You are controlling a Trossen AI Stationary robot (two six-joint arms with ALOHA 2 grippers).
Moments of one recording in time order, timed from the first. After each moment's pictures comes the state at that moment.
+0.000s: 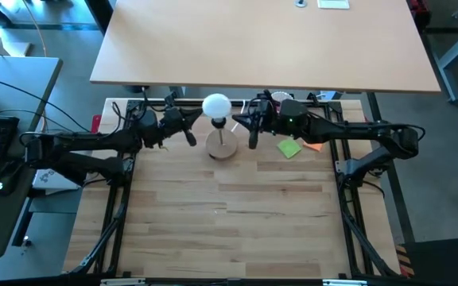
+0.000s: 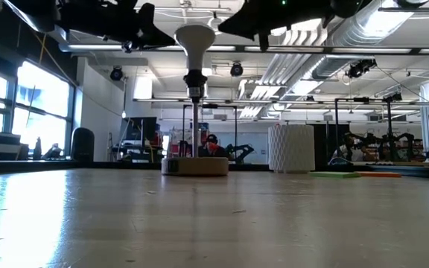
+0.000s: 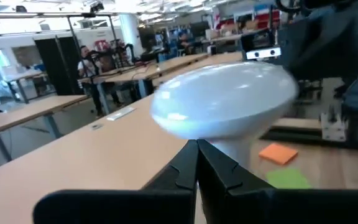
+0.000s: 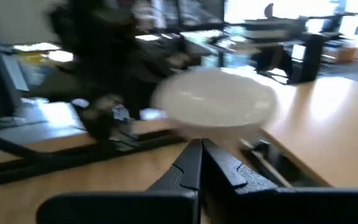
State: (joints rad) left arm 0.30 1.06 0.59 0.52 -0.27 0.19; right arm -0.25 1.43 1.02 0.32 0.00 0.05
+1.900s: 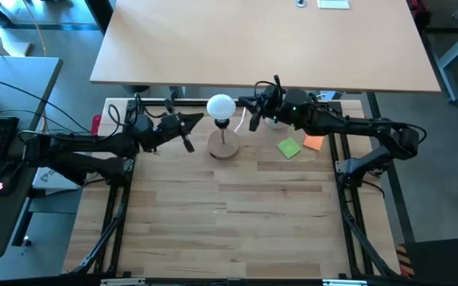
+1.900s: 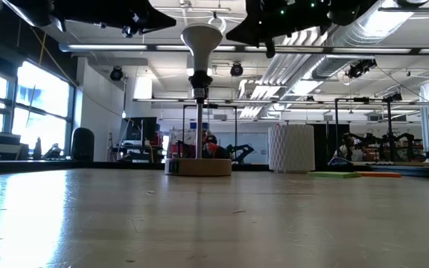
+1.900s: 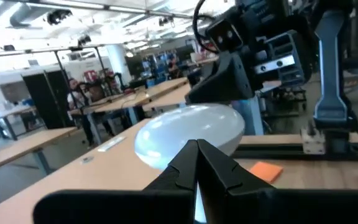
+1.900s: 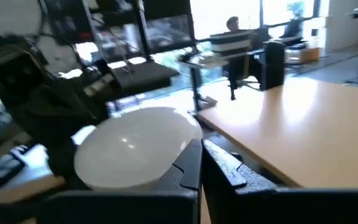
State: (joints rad) left arm 0.21 1.03 0.58 0.58 -0.28 0.30; right arm -0.35 1.43 1.02 0.38 0.04 0.14
